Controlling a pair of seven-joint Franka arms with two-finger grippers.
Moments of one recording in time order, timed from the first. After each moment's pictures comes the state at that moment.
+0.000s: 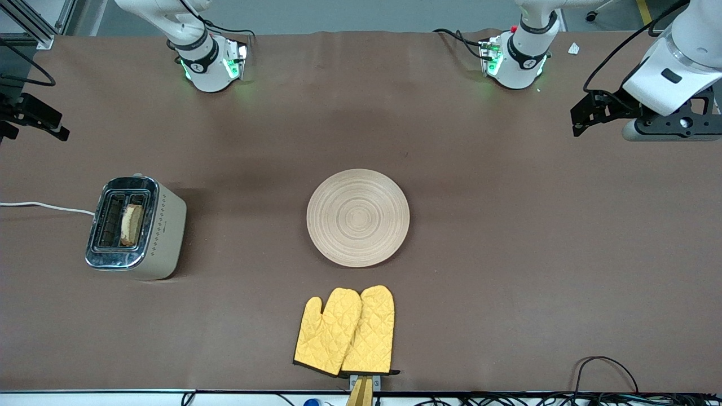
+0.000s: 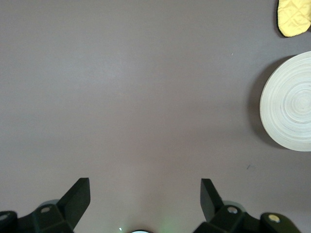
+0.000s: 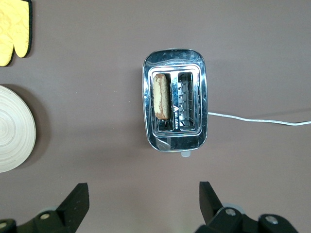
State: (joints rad) left arm 0.04 -0.03 -0.25 -1.54 0.02 1.49 -0.16; right arm 0.02 -0.06 -0.08 -1.55 0.01 1.50 -0.01
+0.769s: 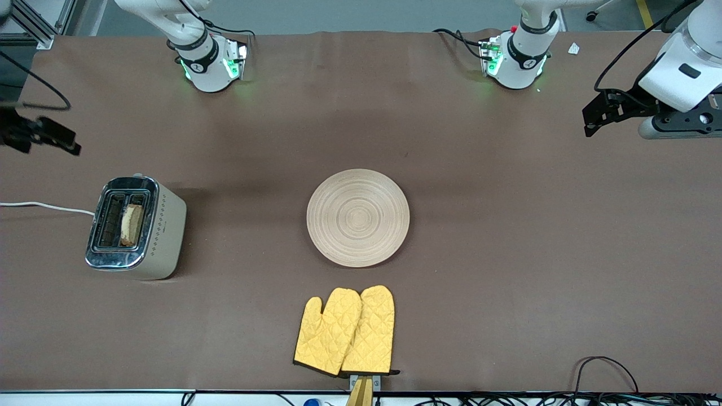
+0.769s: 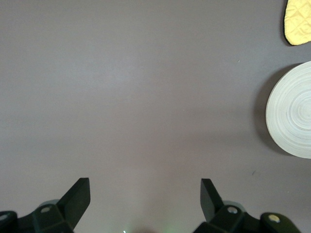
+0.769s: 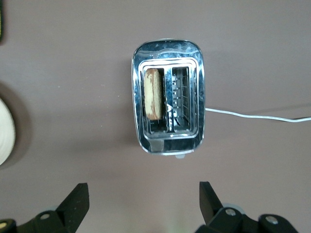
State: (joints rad) left arm 0.05 -0.03 -0.25 -1.52 0.04 1.49 -0.16; right arm 0.02 0.05 -0.09 -1.58 -0.02 1.55 -0.01
